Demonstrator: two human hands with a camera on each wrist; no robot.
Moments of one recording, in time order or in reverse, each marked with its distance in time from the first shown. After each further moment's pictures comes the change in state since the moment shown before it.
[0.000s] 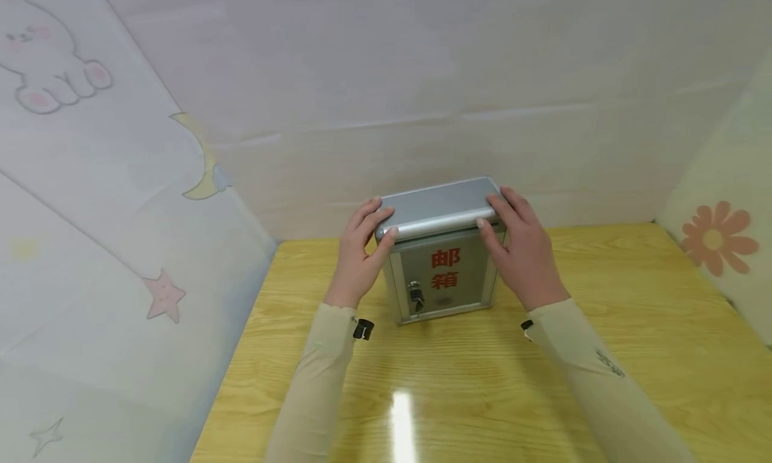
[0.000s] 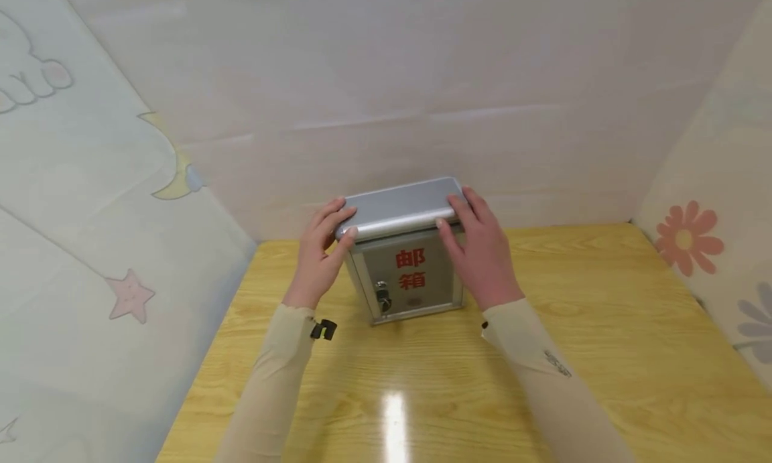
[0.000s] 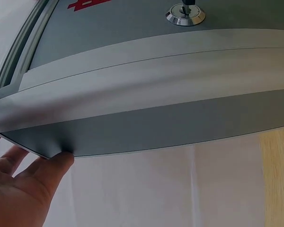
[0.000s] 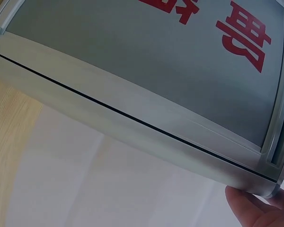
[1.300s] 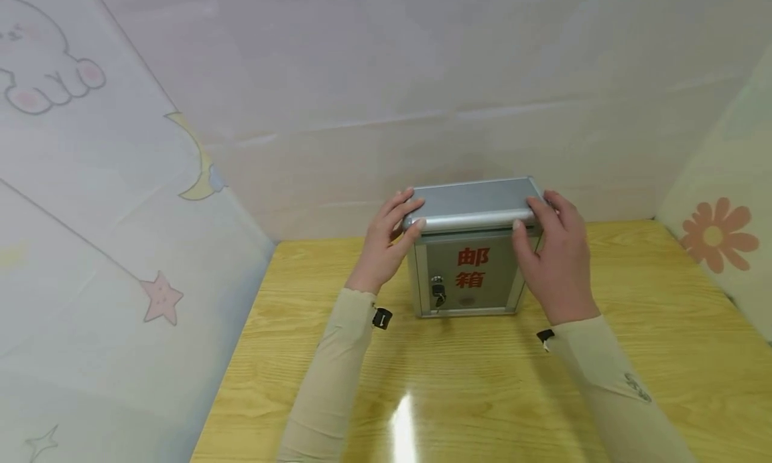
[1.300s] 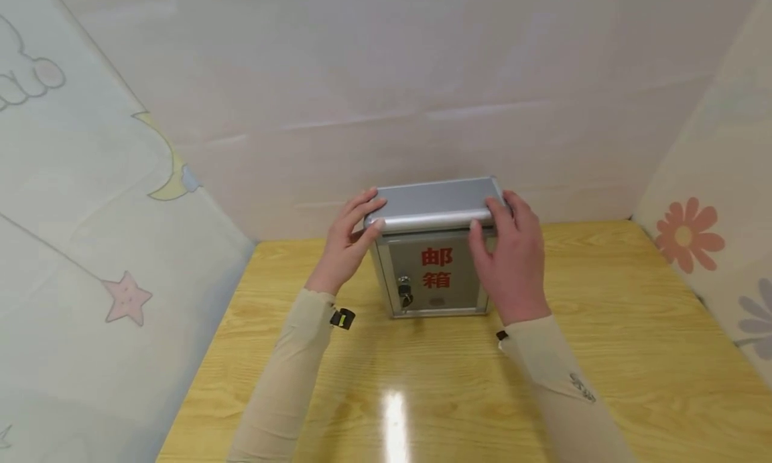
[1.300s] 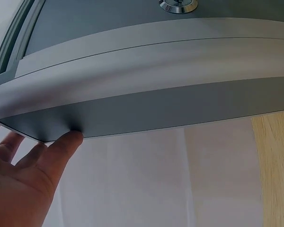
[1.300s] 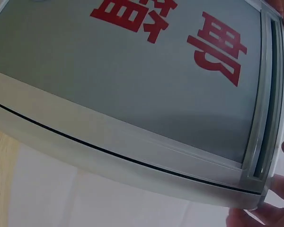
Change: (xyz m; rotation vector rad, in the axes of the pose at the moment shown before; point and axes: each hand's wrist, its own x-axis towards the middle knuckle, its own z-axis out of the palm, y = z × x) left_hand 0.014 0.000 0.021 -0.139 -0.130 -0.046; right_hand -0.019 -0.002 -0.020 -0.025 0.198 0.011
